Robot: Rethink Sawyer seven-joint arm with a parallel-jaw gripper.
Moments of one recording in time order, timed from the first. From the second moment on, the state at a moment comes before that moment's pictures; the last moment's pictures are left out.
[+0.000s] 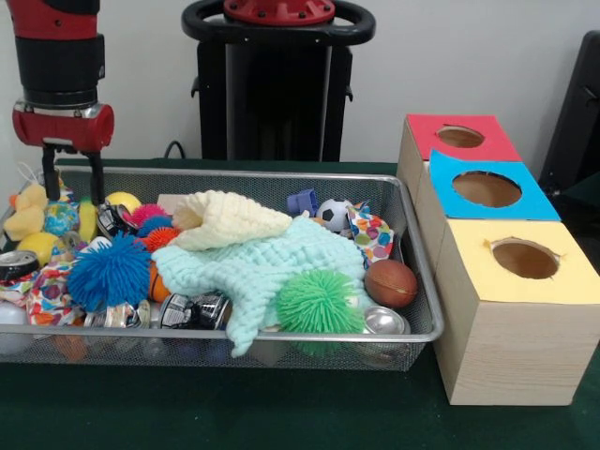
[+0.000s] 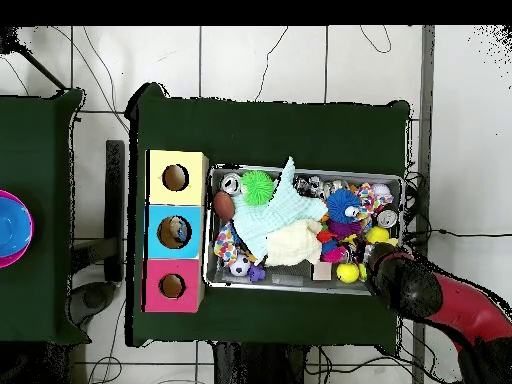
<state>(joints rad) -0.96 -0.67 0.30 1.82 -0.45 0.30 1.54</state>
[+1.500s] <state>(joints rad) -0.95 -0.68 0.27 1.79 -0.45 0.36 1.54</state>
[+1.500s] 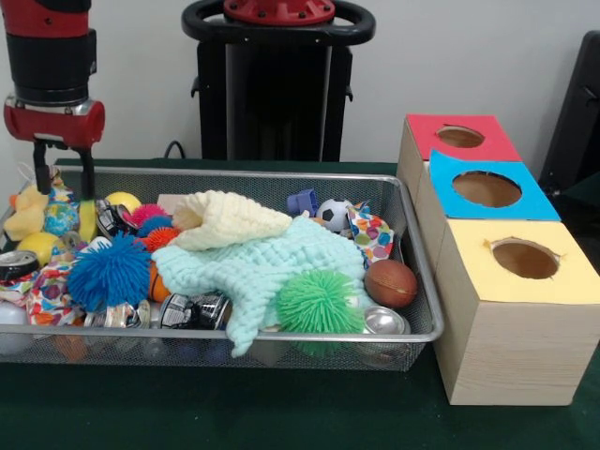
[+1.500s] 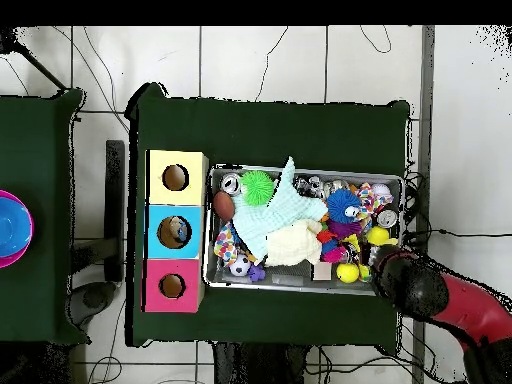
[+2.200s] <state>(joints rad) -0.94 -0.60 0.27 1.67 -0.50 0.37 1.54</state>
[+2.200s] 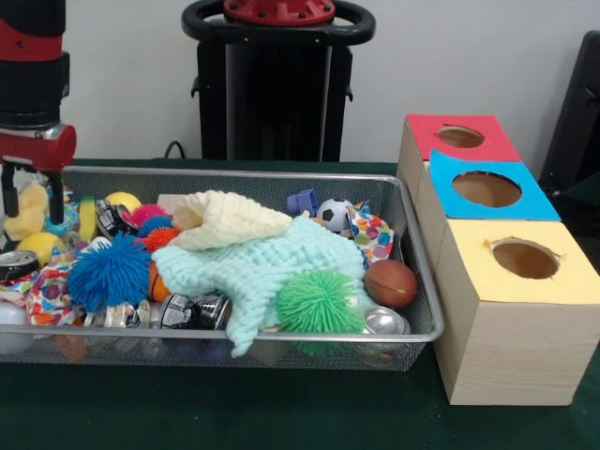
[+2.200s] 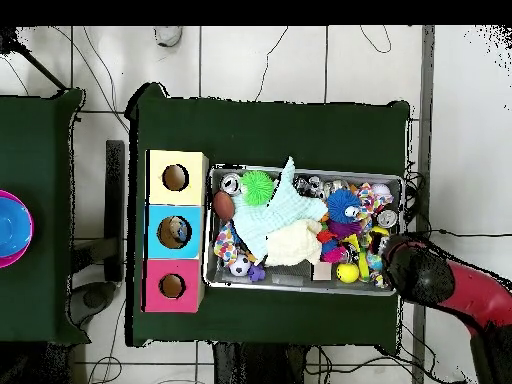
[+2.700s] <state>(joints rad) -0.91 -0.54 0.24 1.64 -0.52 0.37 1.54</state>
